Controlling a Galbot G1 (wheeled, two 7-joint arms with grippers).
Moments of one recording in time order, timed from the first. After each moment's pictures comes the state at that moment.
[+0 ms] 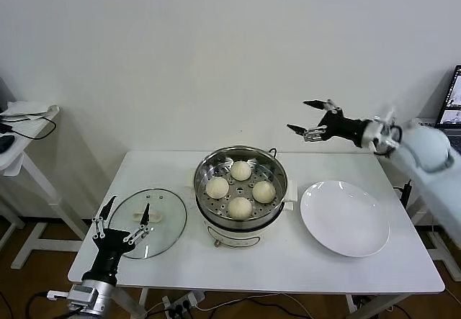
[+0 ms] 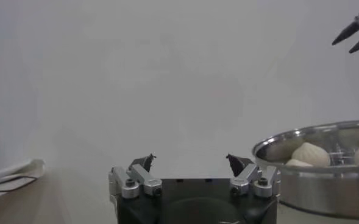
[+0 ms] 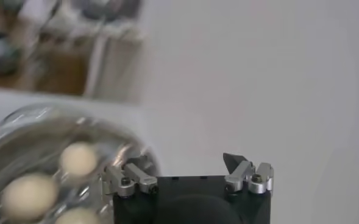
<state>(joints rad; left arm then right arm) 1.61 -1.43 -0.70 -2.13 0.01 -0.12 0.15 -0.58 0.64 0.15 1.65 0.71 -0.08 -0.43</state>
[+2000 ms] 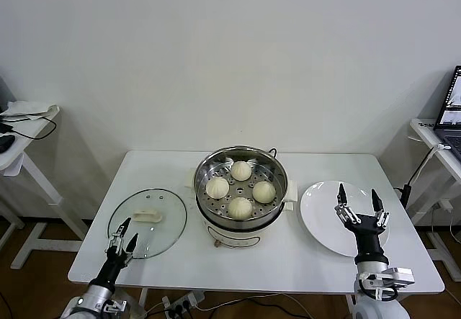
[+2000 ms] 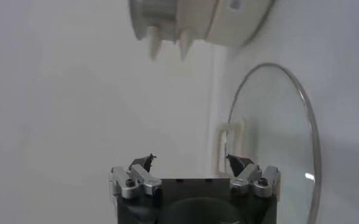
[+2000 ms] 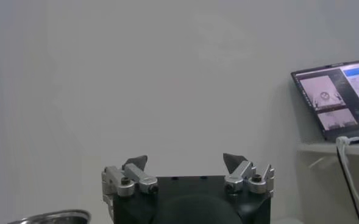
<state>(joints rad) 1.42 -1.38 -0.76 -1.59 1.41 -0.35 -0.25 -1.49 1.30 0.65 1.96 0.47 0.26 0.08</state>
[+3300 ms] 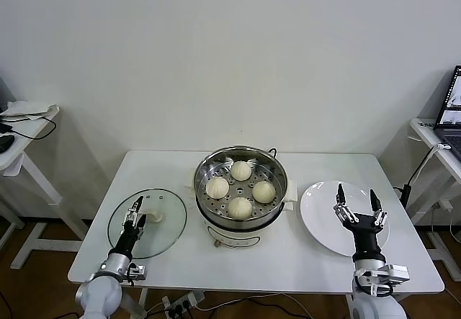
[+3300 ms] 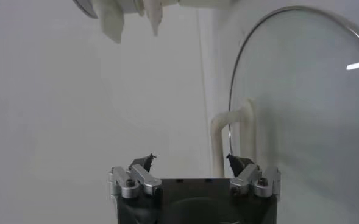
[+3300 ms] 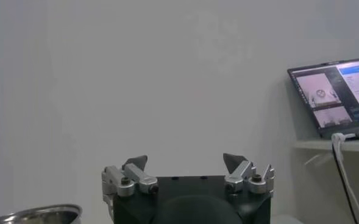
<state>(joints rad) 1.18 -1.41 -0.70 -1.39 1.55 -0.26 -0.24 -1.46 1.31 0.65 1.92 0.44 0.27 0.08</state>
